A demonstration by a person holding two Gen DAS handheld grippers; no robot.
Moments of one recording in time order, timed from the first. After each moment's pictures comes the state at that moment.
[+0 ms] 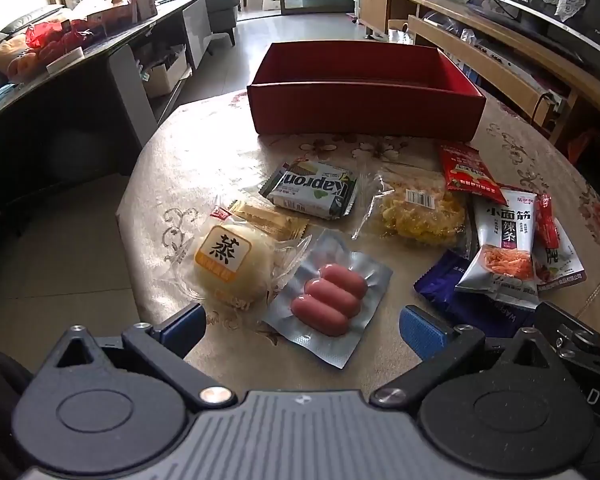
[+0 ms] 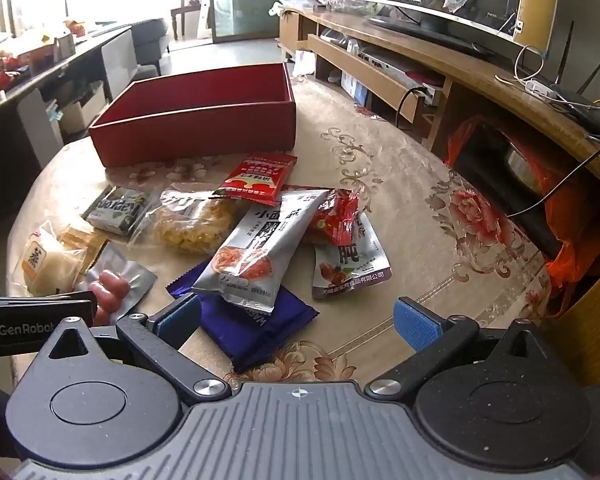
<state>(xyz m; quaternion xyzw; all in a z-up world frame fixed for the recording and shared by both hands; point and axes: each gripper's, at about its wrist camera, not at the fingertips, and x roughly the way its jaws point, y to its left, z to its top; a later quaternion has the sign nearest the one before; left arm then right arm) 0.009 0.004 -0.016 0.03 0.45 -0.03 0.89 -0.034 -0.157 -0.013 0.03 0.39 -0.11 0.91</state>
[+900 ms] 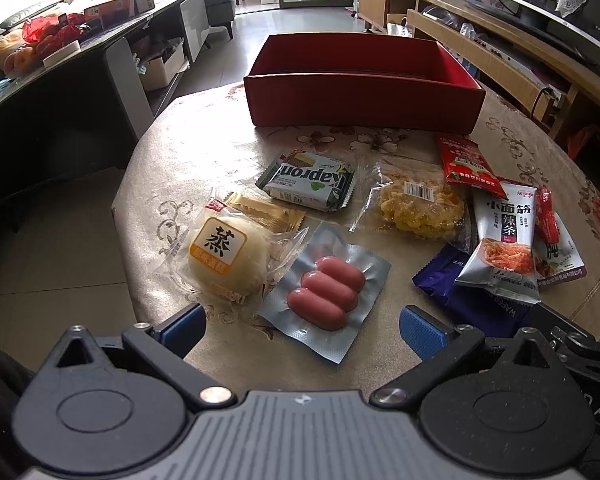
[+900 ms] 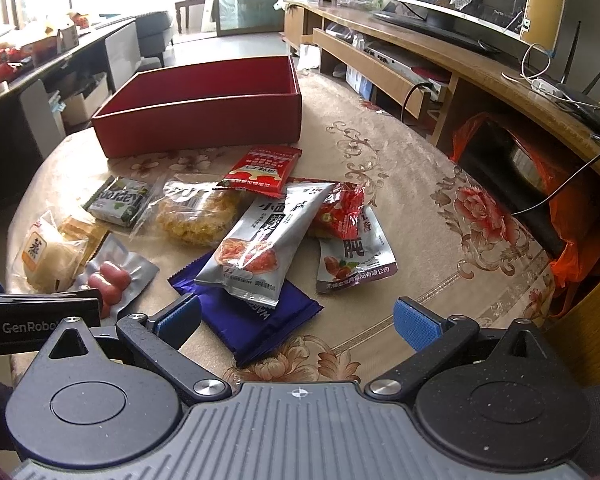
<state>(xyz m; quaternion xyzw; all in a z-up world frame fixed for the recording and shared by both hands) 0.011 0.004 -0.019 0.03 0.45 -0.03 0.89 -0.033 -0.154 -0.017 0.02 0.40 -0.10 0.91</state>
